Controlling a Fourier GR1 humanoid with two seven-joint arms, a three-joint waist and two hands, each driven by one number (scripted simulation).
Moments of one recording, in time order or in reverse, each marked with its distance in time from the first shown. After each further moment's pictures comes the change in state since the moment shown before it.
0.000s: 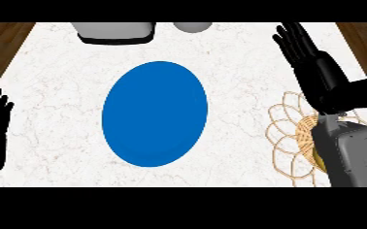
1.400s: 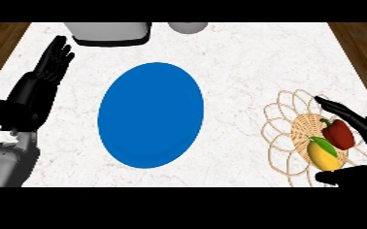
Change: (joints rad) left arm -0.314 -0.052 -0.139 -0.033 -0.008 -0.265 -0.028; right arm 0.453 -0.345 -0.038 0.039 0.282 0.186 -0.748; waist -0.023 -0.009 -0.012
